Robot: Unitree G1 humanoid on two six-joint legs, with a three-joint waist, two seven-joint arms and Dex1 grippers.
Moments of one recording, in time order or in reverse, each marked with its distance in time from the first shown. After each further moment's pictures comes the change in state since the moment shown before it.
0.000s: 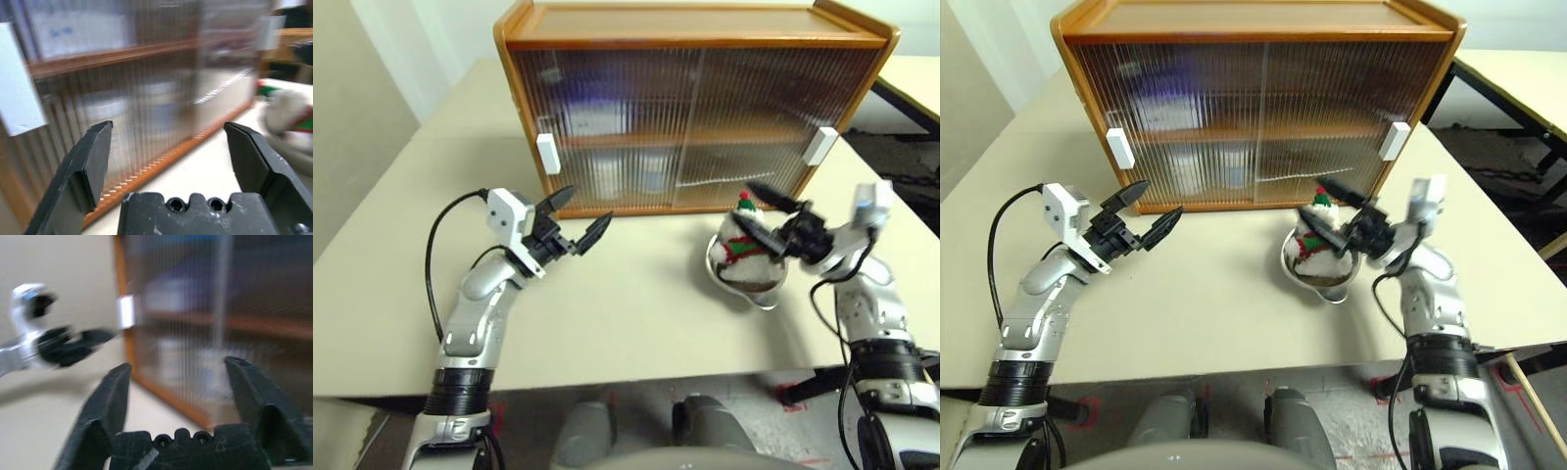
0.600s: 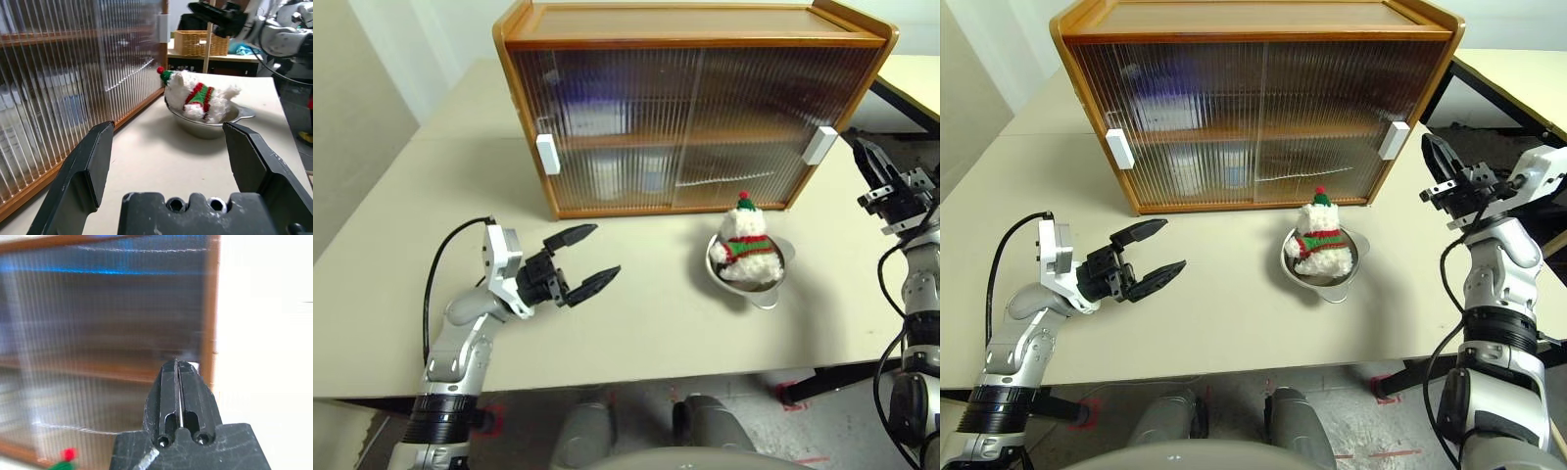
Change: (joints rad) left arm 0.102 0.041 -0.028 -0.001 -0.081 -0.066 -0.296; right arm -0.160 -0.133 -0.195 0.313 -0.118 -0.145 -0.336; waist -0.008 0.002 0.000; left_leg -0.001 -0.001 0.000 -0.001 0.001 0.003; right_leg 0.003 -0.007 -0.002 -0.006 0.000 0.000
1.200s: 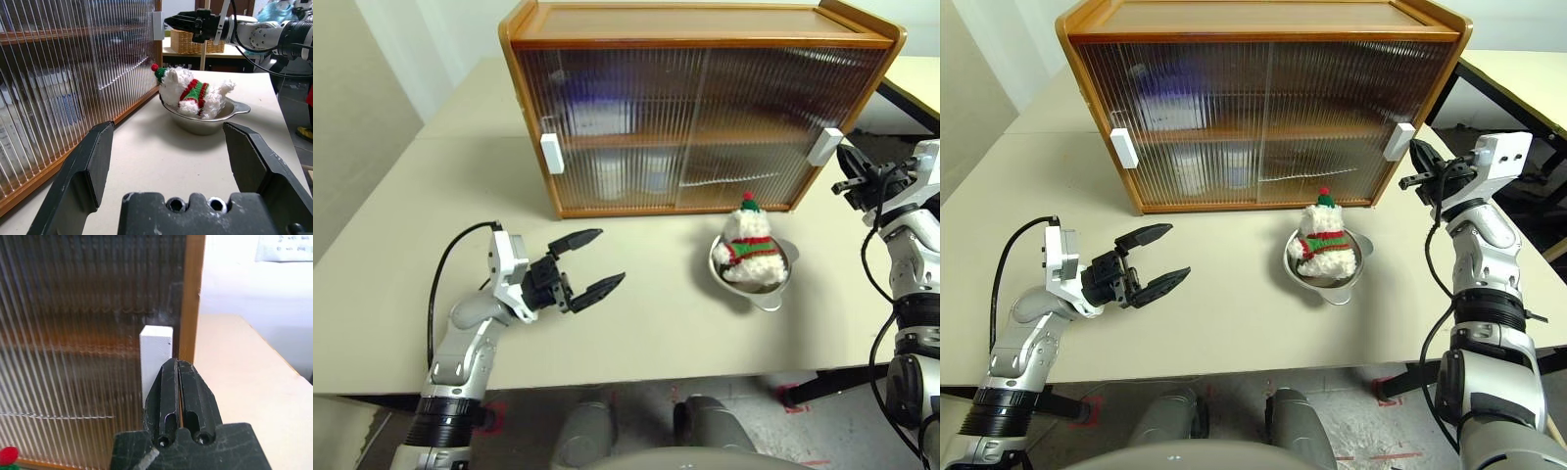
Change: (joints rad) left arm 0.012 0.000 -0.029 0.002 0.016 -0.035 -0.004; right arm -0.073 -0.011 0.093 0.087 -0.157 0.081 -0.201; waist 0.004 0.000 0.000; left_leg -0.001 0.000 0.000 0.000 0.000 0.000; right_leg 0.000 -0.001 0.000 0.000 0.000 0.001
